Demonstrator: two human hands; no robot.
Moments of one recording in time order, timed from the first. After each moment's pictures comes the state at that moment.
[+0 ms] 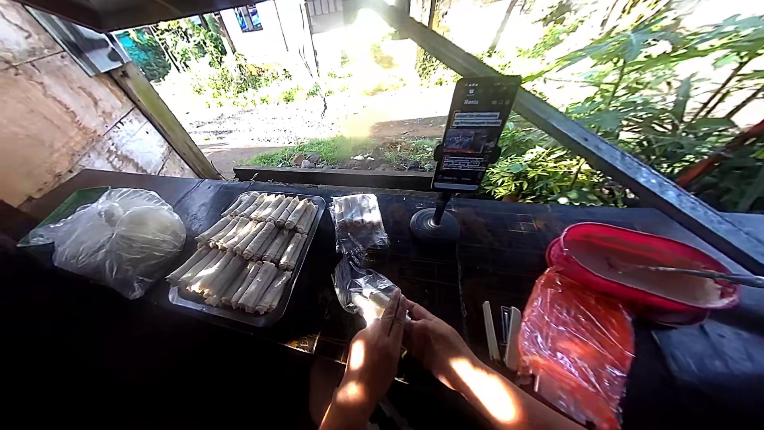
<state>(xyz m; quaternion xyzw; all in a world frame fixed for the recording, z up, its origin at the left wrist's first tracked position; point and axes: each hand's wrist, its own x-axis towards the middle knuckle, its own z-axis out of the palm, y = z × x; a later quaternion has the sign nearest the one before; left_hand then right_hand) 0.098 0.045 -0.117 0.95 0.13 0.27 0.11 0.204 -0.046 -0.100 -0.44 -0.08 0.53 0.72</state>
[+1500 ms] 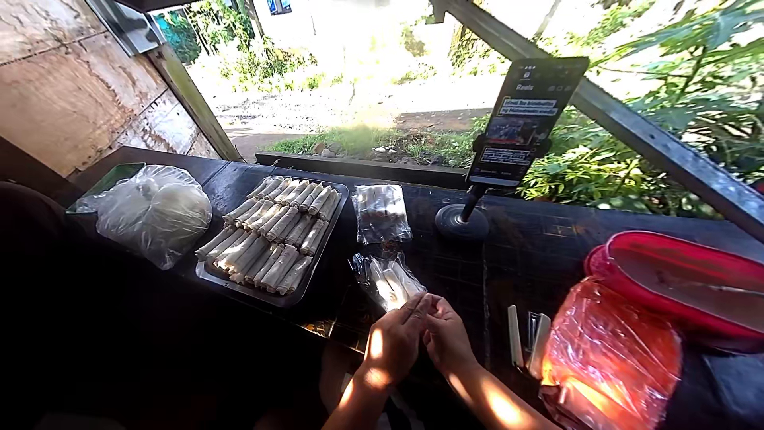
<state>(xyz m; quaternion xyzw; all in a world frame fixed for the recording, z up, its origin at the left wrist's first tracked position) 0.105 0.046 -0.127 0.90 0.11 0.36 0.22 0.186 -0.016 -0.108 -0.57 0.01 0.36 0.74</state>
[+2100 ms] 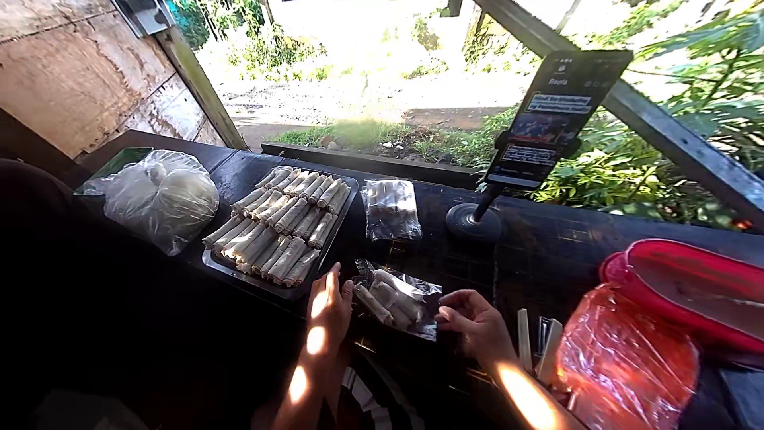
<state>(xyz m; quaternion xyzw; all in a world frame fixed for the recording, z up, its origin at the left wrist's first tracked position) 0.054 0.120 -0.086 0.83 0.45 0.17 0.30 0.224 -0.050 -0.111 -0.72 -0.21 0.29 0.59</state>
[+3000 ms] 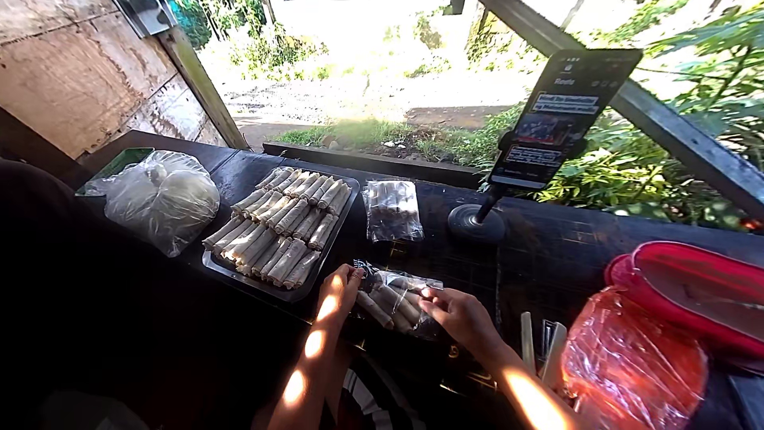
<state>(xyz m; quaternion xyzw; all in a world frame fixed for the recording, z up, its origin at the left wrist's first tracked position) 0.085 0.154 -0.087 0.76 0.47 0.05 0.45 0.244 -0.023 -0.113 -0.82 -0.45 0.19 0.29</state>
